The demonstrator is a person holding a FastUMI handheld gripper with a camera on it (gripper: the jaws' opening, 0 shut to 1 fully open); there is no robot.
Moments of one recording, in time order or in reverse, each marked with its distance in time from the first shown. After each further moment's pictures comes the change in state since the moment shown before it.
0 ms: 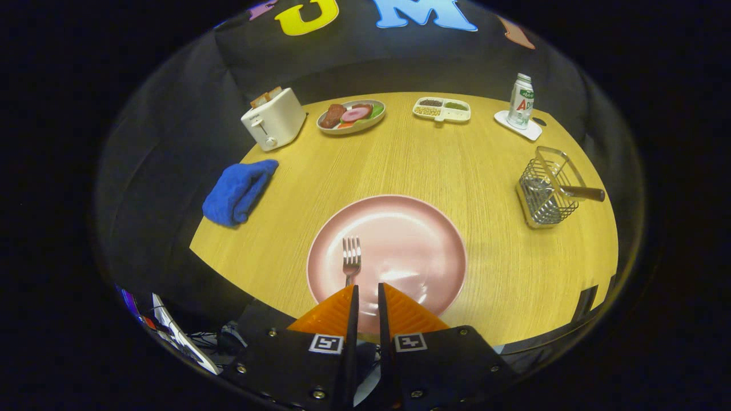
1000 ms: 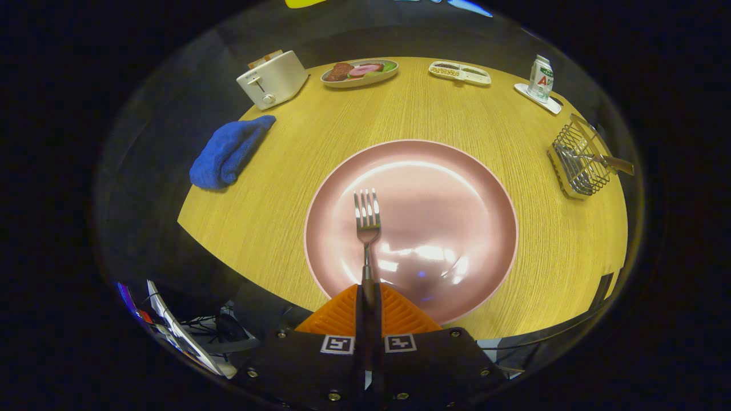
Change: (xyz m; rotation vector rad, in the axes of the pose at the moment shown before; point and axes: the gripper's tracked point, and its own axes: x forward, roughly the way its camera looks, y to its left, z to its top) arm 0.034 0.010 -0.040 0.001 0.161 0.009
